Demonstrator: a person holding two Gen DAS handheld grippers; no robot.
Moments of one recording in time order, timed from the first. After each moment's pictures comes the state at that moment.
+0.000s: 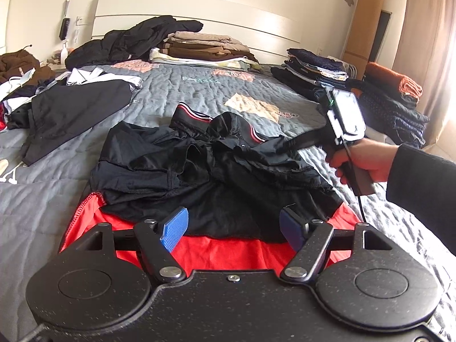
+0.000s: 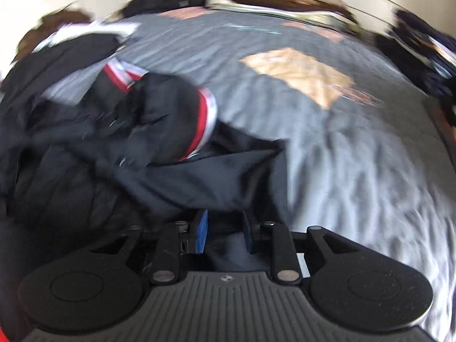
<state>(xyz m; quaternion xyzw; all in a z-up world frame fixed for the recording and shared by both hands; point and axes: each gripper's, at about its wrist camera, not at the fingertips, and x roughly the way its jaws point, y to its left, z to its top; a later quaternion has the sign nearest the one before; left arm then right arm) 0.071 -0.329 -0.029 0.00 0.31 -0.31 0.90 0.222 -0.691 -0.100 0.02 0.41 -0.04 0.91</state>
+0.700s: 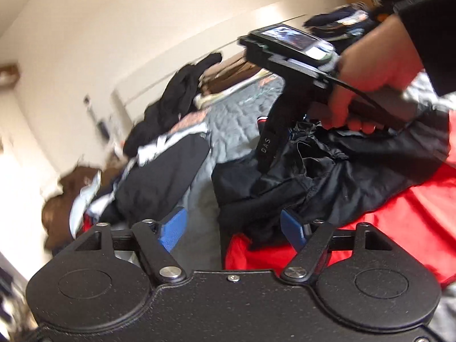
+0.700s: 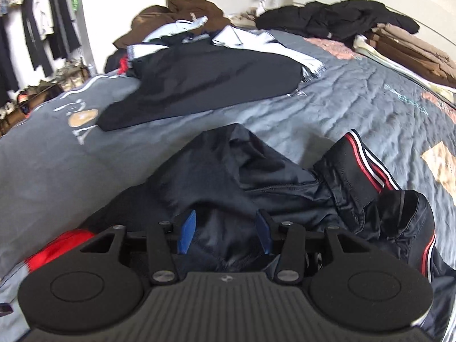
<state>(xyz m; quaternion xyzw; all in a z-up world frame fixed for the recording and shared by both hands) 0.105 -0.306 -0.060 0.30 0.16 -0.19 0.92 0.276 -0.464 -0.056 -0.07 0.40 0.17 0.90</state>
